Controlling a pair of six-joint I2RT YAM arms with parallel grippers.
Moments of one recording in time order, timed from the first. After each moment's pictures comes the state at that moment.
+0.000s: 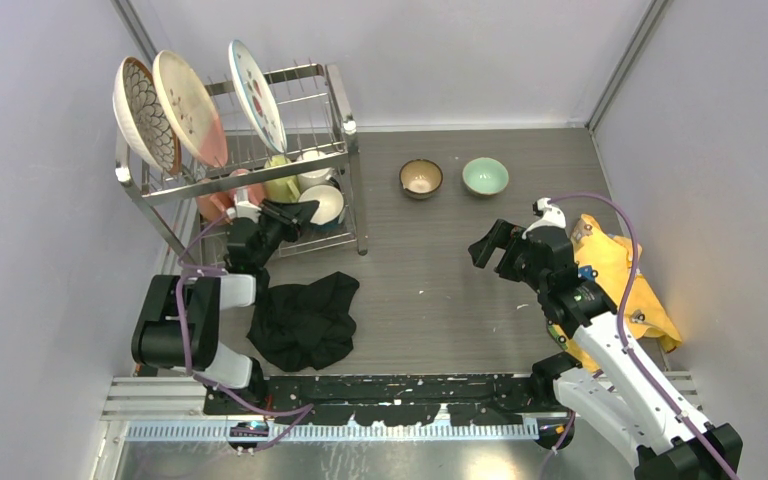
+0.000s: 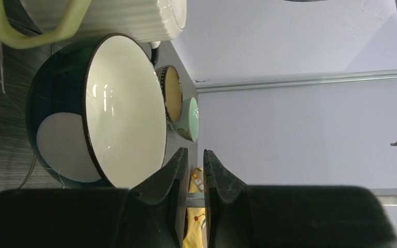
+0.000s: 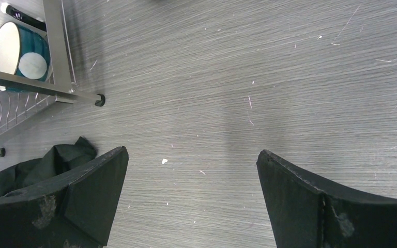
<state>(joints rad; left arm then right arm) -0.07 1.49 0.43 1.02 0.36 -1.36 0.36 0.76 0.62 -0.40 0.07 0.61</state>
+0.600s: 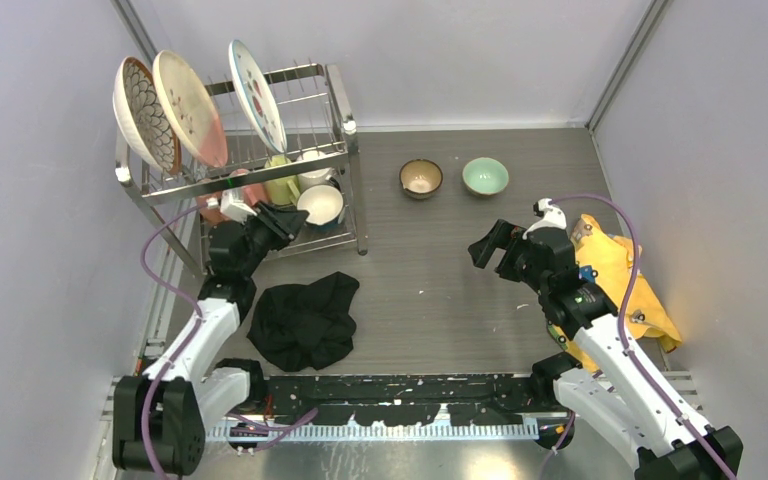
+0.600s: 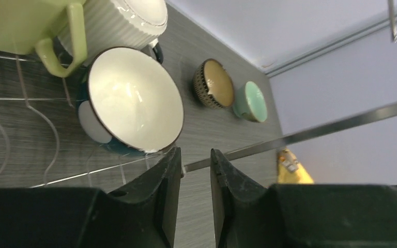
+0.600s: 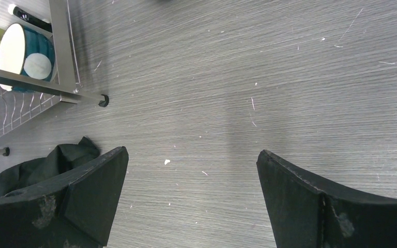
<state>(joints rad) -0.08 1.02 0.46 0.45 0.30 -0.86 0.36 0.74 0.62 -0.39 0.06 0.61</state>
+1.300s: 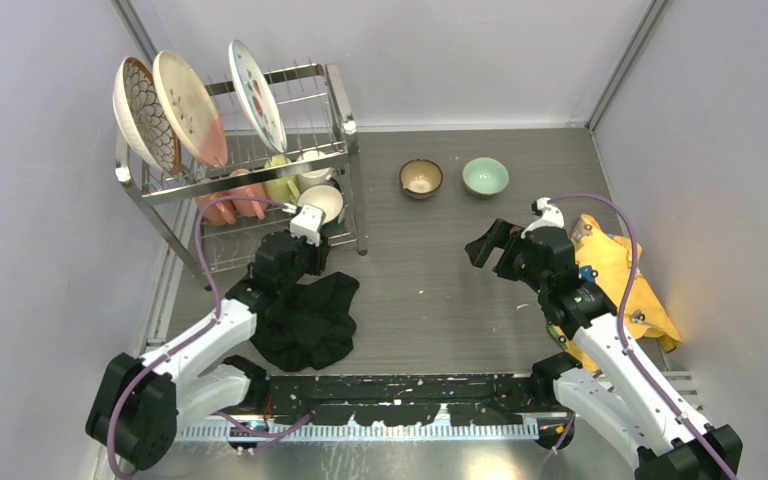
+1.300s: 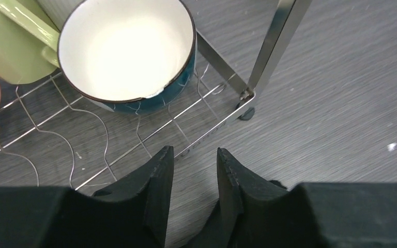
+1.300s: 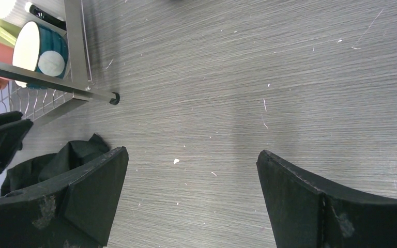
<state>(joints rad) -0.47 0.99 0.46 0.20 -0.06 -0.03 0.36 0.75 0.61 -0.36 0.02 0.62</state>
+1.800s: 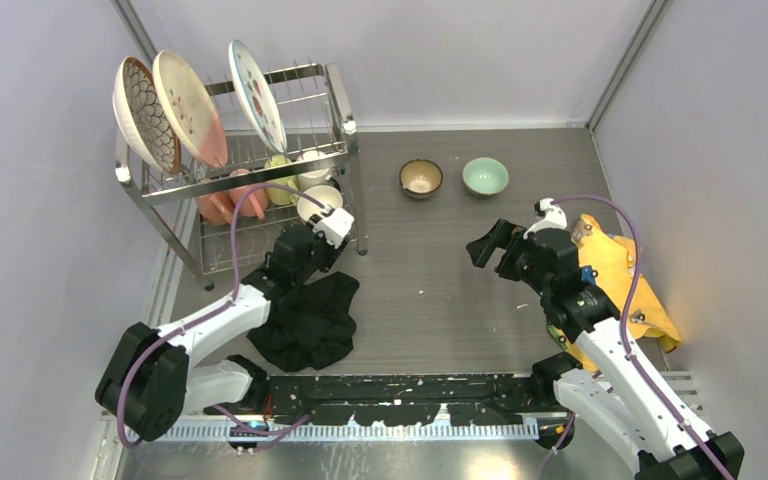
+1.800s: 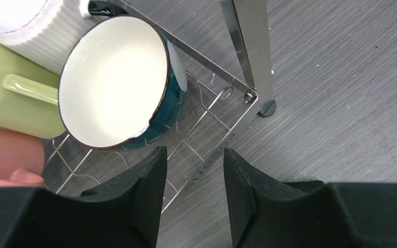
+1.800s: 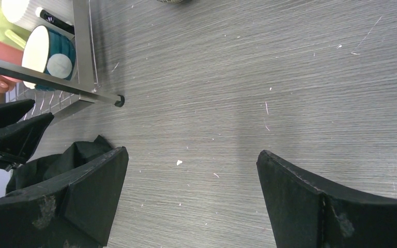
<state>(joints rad) -0.54 1.16 0.53 0.22 -0.11 0.29 0.36 0.72 0.61 -0.36 0.02 0.62</state>
